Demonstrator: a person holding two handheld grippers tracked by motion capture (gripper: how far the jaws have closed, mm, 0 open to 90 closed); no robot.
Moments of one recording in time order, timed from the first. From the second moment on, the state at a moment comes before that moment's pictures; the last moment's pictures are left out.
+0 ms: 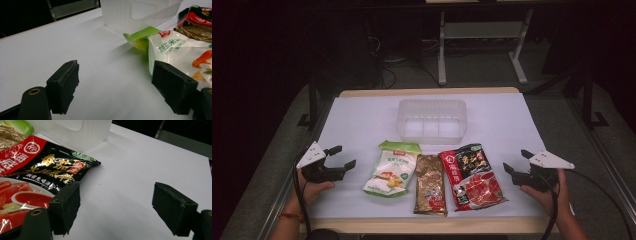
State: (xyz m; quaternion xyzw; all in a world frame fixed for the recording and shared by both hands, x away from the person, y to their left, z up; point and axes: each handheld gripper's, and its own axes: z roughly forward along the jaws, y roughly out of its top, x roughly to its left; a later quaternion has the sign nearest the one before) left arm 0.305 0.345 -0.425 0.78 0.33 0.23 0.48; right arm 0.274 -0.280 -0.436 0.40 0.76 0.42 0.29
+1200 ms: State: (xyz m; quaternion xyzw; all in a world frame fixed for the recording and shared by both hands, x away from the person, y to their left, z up) left arm 0.351 0.275 -0.434 0.84 0.32 0.08 0.44; right arm 0.282 -0.261 -0.443 0.38 0.79 0.39 0.26
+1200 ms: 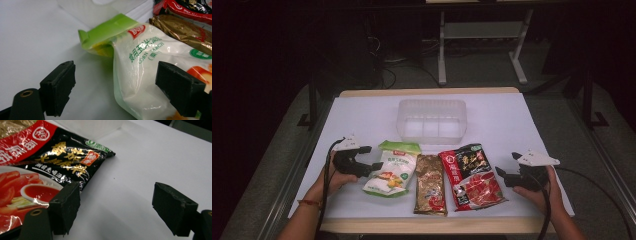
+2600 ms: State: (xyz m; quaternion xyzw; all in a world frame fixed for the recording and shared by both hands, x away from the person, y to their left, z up) left arm 0.373 0.227 -0.446 0.85 0.28 -0.04 0.44; right arm 0.285 -0.257 -0.448 0.37 0.81 0.39 0.23
